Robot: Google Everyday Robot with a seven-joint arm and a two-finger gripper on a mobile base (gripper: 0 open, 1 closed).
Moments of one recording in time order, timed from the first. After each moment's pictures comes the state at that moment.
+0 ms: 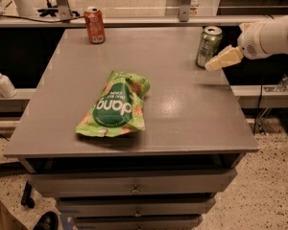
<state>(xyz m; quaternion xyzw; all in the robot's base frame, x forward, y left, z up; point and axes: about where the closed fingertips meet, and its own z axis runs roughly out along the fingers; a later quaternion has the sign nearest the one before) 0.707 -0.250 0.900 -0.41 0.78 0.01 0.47</state>
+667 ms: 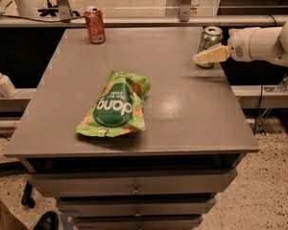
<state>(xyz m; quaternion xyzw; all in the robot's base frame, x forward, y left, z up) 0.742 -0.235 0.886 -0.33 0.77 0.12 0.53</state>
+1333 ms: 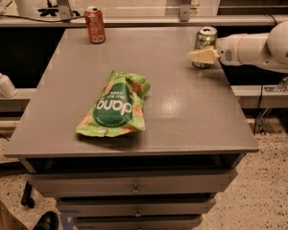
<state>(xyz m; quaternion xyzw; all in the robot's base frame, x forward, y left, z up) 0.748 -0.204 0.864 -0.32 0.78 0.17 0.52</state>
